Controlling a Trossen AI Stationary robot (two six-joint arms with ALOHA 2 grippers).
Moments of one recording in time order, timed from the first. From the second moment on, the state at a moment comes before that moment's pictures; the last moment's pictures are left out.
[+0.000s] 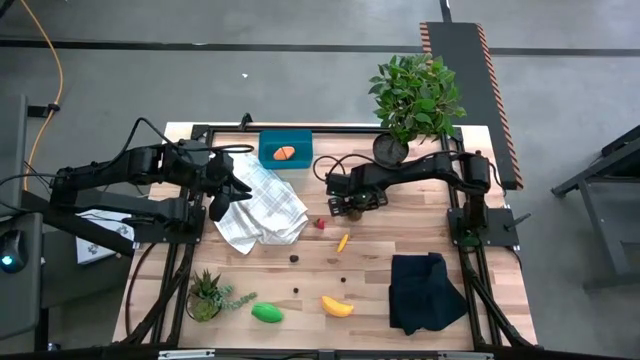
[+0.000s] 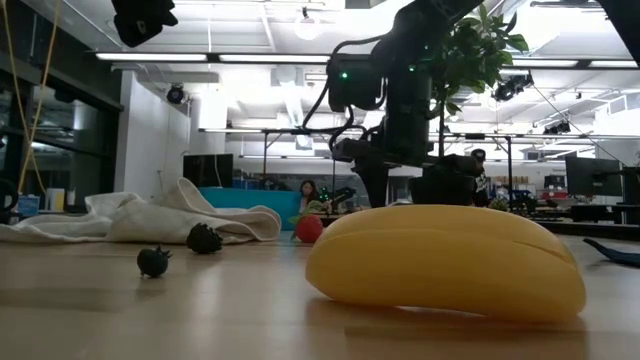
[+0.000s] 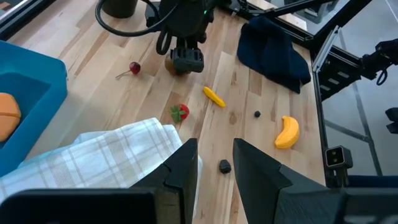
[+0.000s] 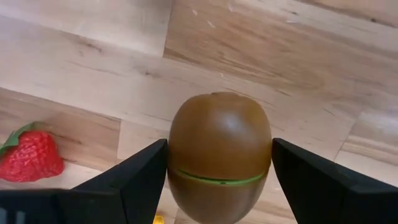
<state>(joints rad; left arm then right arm) 0.24 0.79 0.99 -0.84 0.12 -0.32 -0.14 1.95 1.33 -0.83 -0.03 1.17</state>
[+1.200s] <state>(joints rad) 0.24 0.79 0.99 -0.85 0.12 -0.32 -0.12 2.00 1.50 -0.82 0.00 1.10</state>
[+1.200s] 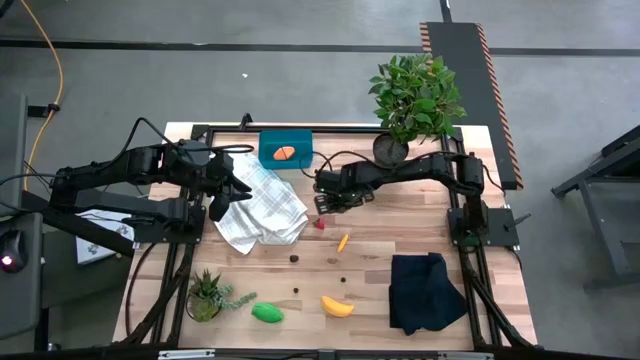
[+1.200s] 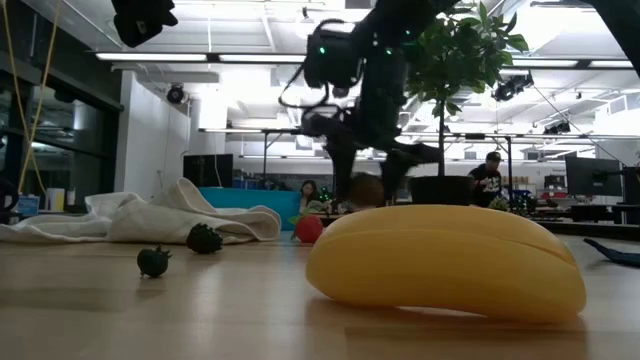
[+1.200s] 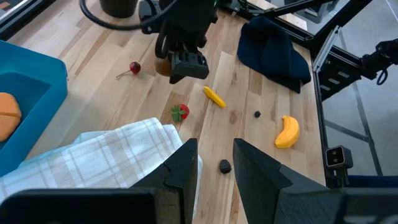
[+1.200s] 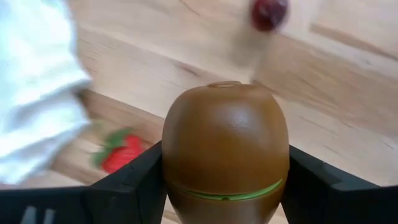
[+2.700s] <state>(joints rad) 0.24 0.73 0.99 -0.53 -0.17 0.49 -0.13 1.99 2.13 -0.56 -0.26 0.64</state>
